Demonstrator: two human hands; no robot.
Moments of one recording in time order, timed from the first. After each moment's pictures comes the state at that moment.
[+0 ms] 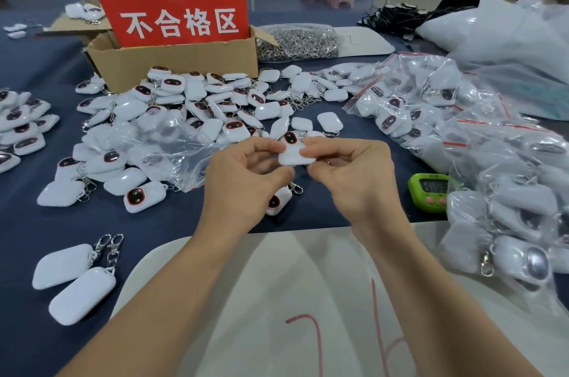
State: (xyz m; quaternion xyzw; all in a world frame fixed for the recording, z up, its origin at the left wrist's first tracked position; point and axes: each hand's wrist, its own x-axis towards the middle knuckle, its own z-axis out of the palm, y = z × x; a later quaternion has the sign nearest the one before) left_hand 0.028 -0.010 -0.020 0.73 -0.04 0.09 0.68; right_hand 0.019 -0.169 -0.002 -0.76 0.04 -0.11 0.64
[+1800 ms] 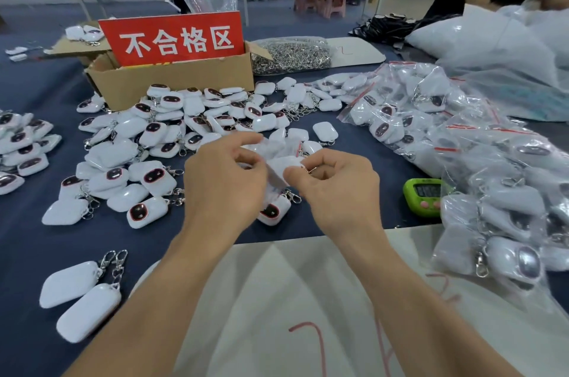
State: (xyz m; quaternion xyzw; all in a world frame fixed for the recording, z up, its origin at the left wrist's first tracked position) left_hand 0.028 0.000 0.016 0.88 0.03 0.19 0.43; right_hand 0.012 -0.148 0.001 -0.80 0.08 -0.14 0.58
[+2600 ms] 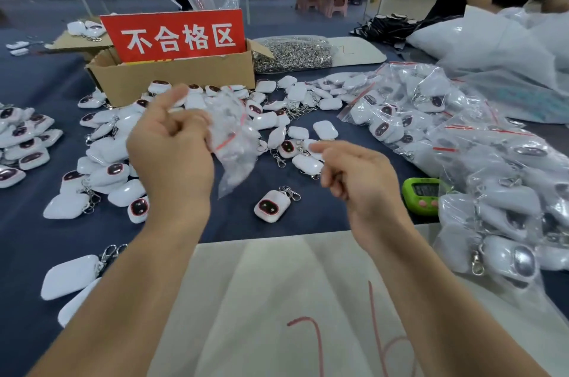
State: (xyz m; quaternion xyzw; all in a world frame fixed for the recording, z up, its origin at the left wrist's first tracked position) left_hand 0.039 0.022 0.036 0.67 0.09 0.33 0.66; right_hand 0.012 -0.172 0.009 -0.66 0.08 -0.07 0.74
